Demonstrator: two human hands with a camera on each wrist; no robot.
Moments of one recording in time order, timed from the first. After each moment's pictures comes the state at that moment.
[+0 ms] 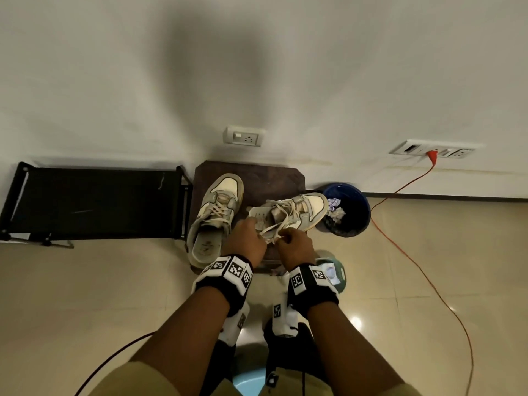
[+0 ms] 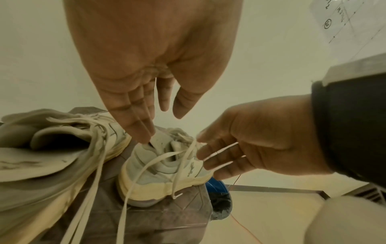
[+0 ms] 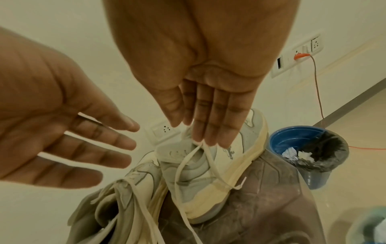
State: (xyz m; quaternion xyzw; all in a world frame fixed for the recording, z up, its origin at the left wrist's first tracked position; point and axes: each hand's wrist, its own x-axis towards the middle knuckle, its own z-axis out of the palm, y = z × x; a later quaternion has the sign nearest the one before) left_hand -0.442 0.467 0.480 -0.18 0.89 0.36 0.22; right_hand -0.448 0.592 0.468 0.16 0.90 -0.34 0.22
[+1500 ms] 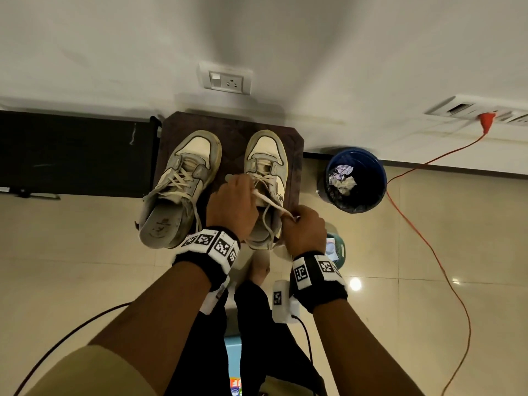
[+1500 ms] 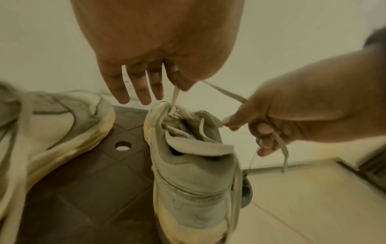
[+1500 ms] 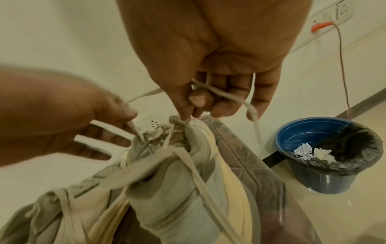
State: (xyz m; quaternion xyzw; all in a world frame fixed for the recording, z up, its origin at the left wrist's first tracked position) left_hand -0.494 0.520 0.435 -0.12 0.95 0.24 0.14; right_hand -0.492 0.668 0.414 0.16 0.91 -0.31 0.23
